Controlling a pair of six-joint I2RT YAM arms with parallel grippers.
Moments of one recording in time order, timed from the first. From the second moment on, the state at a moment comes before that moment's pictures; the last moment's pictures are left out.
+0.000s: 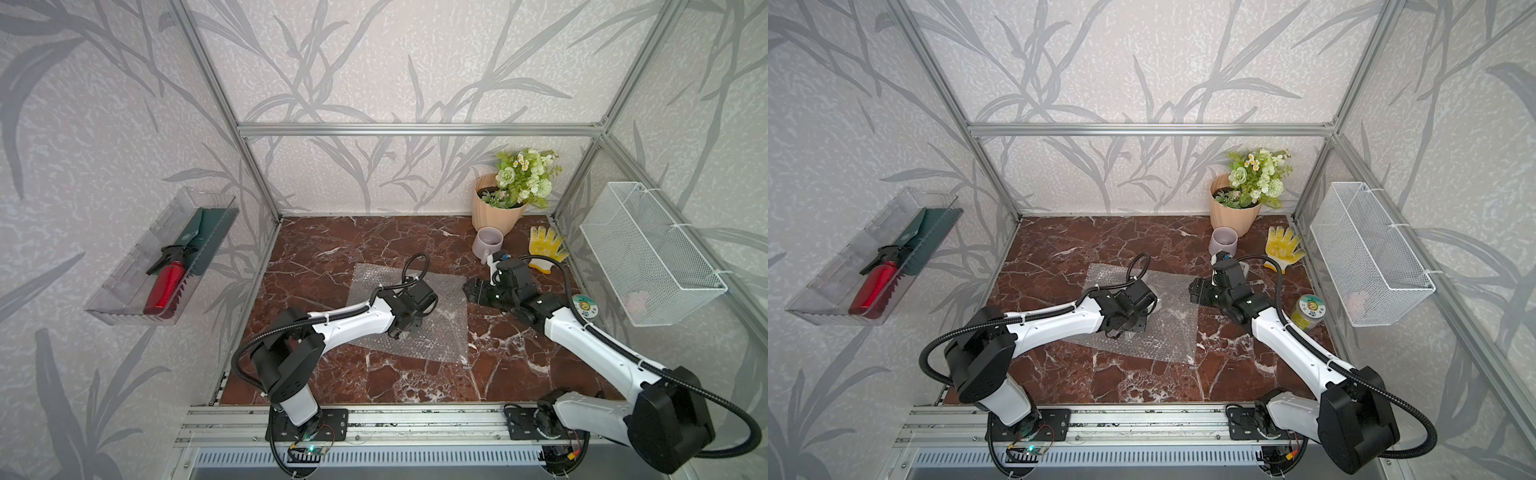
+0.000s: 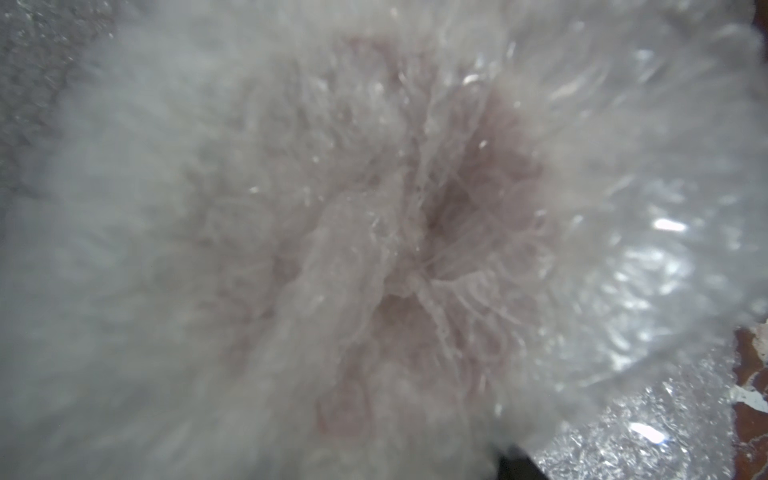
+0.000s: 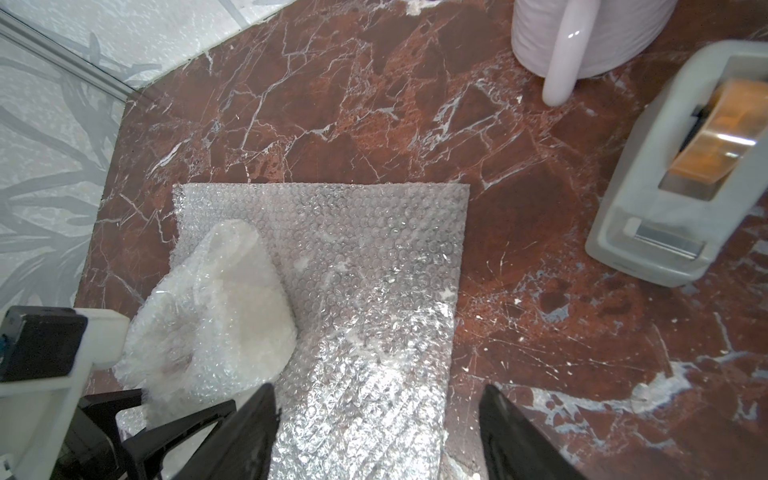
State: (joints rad) left arm -0.88 1.67 1.08 -0.63 -0.27 -0.72; right arm 0.42 1.21 0.79 -0.34 -0.09 0.57
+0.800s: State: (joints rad) left arm -0.87 1.63 1.22 -0.76 -0.38 -0.64; right arm 0.42 1.21 0.79 -0.33 -0.11 0.55
